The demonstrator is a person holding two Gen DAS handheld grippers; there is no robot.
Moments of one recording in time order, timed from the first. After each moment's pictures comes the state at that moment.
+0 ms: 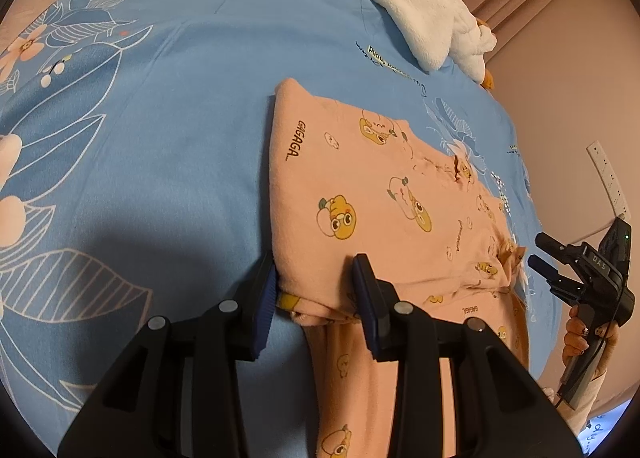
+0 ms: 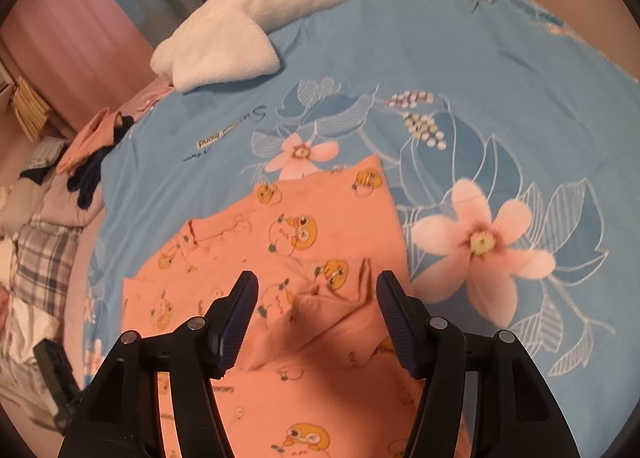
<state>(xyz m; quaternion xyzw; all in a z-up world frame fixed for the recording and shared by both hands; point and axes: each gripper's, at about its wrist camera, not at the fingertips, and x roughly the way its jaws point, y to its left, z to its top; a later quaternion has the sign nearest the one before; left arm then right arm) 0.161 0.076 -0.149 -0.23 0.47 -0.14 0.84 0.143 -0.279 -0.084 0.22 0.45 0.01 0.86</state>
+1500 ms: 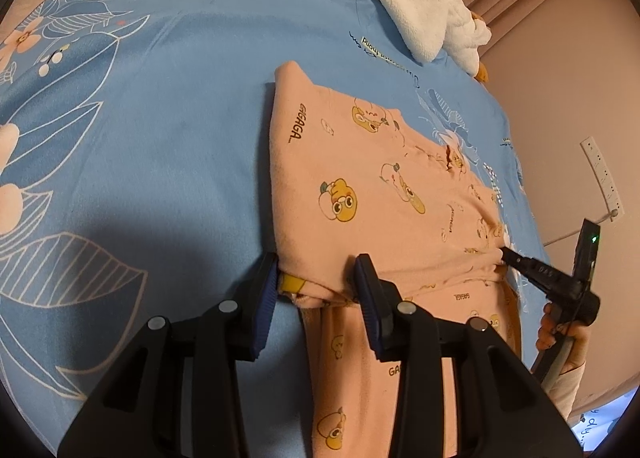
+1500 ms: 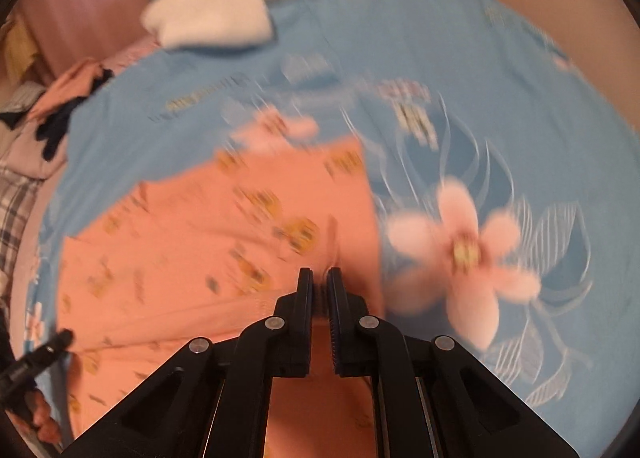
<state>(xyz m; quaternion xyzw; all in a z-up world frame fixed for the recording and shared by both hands) 0.152 0.081 -0.147 -0.23 0.49 -0.16 0.83 0.146 -0.279 -0.113 0.11 0.49 -0.04 0.87</state>
